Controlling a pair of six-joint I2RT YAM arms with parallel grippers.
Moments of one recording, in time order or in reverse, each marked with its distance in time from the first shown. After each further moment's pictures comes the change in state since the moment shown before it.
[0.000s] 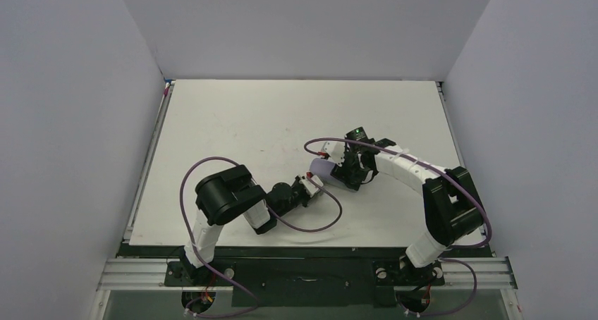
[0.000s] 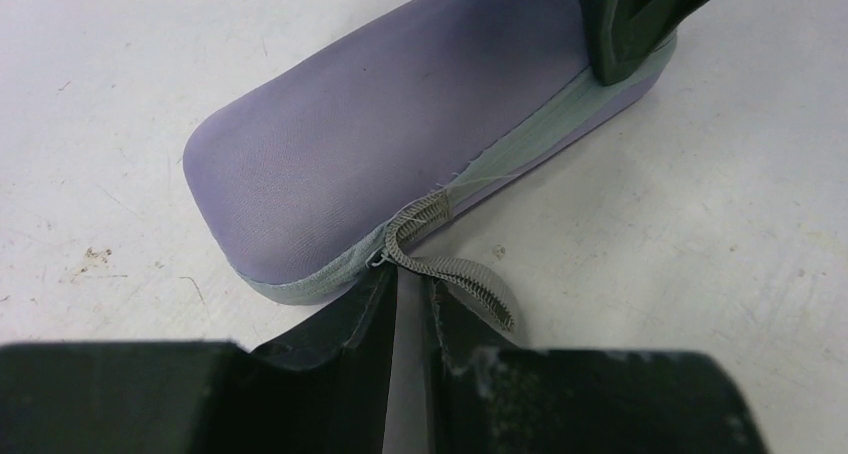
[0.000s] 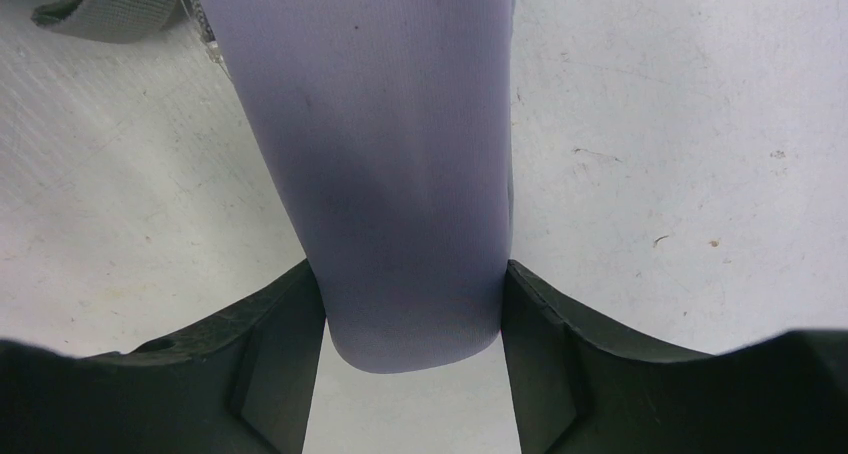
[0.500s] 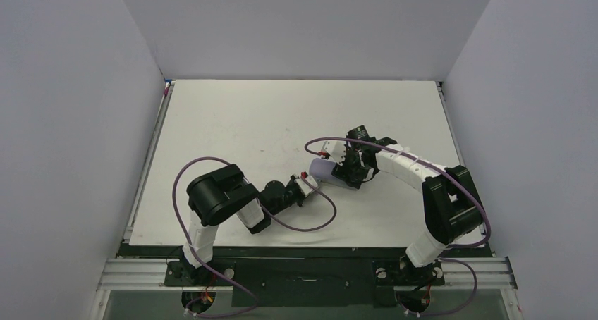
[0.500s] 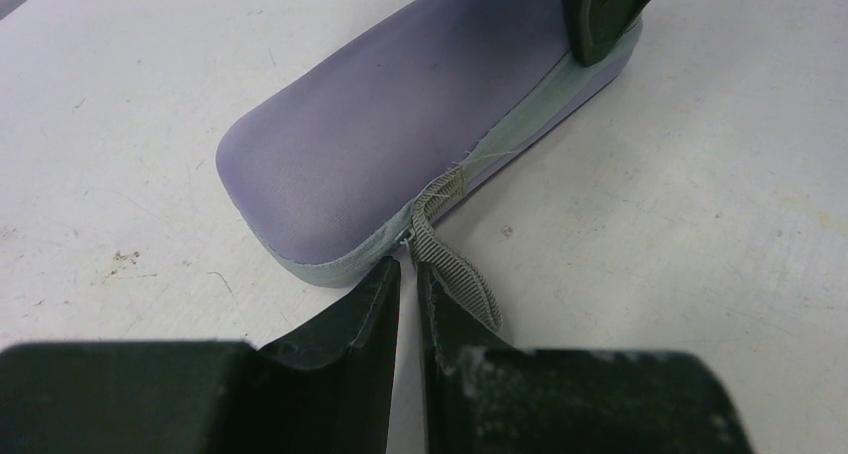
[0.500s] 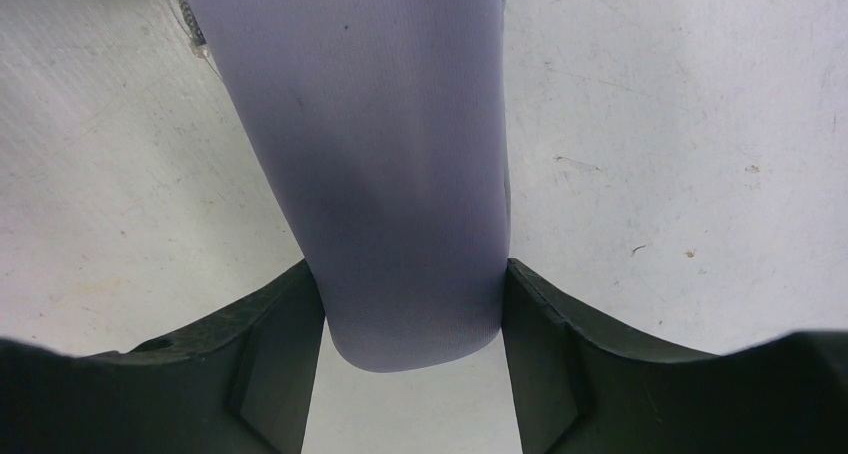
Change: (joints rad) left arm 0.034 -0.053 -0.050 0.003 0.082 0.018; right arm -0.016 0.010 0.010 0.006 -0.006 -0.052
